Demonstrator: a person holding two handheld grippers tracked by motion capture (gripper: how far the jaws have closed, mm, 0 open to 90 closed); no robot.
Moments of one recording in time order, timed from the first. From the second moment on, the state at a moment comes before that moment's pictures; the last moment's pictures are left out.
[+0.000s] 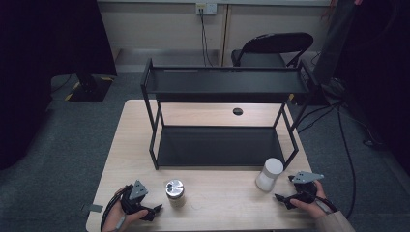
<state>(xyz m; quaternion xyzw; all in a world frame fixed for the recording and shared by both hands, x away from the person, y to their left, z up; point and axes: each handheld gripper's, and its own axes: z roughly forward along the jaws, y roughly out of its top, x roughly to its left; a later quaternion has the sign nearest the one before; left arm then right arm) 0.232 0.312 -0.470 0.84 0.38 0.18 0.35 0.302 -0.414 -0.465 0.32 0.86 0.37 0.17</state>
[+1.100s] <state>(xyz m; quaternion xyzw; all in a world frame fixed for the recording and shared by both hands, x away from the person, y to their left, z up) 0.234 0.307 -0.458 0.85 0.35 0.16 0.37 0.302 -0.414 -0.465 0.32 0.86 0.37 0.17</state>
